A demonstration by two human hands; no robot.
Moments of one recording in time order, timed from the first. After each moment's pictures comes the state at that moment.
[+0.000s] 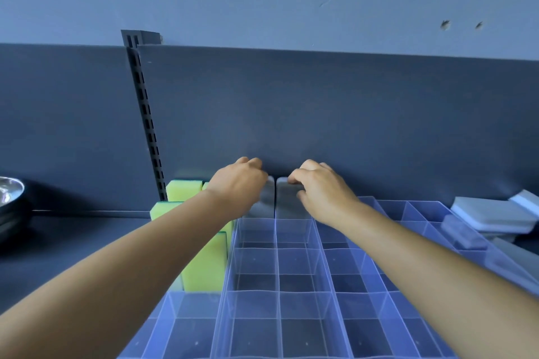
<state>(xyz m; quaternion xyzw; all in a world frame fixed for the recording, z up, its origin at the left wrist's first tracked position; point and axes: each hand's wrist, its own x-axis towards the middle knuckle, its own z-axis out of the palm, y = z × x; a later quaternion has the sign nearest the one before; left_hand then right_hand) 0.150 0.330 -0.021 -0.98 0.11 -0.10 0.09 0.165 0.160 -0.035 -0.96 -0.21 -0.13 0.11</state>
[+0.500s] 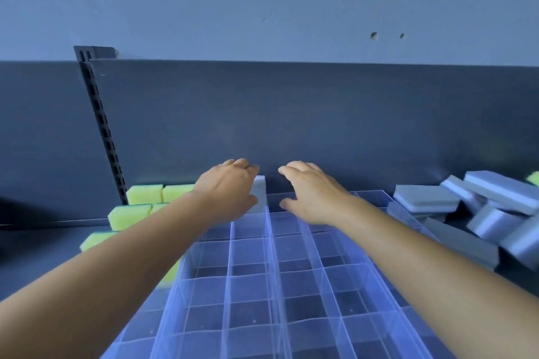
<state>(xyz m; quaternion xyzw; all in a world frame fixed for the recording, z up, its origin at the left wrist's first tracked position) 0.116 0.270 -0.004 -0.98 0.15 -0.13 0.02 0.116 0.098 -0.011 -0.97 -0.19 -0.08 0.09</state>
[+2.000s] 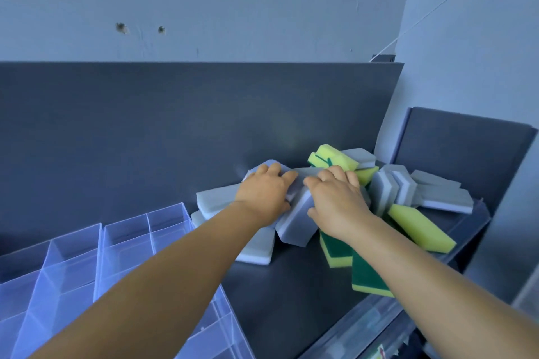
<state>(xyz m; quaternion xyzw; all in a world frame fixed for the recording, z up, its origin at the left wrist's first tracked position) 0.137 -0.141 -0.033 -0.91 0.40 -0.12 -0.03 0.049 -0.254 -0.035 -0.98 0.12 -0.17 -0.07</state>
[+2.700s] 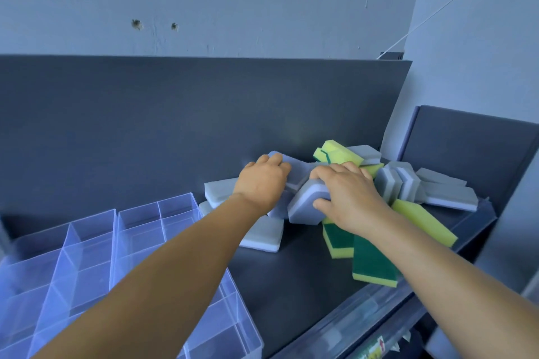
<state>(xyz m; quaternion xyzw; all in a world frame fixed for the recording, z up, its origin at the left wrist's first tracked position) 0.144 -0.135 -0.040 -0.91 0.37 -0.21 -0.04 0.023 -0.256 -0.023 -0.98 0.08 -0.20 0.02</state>
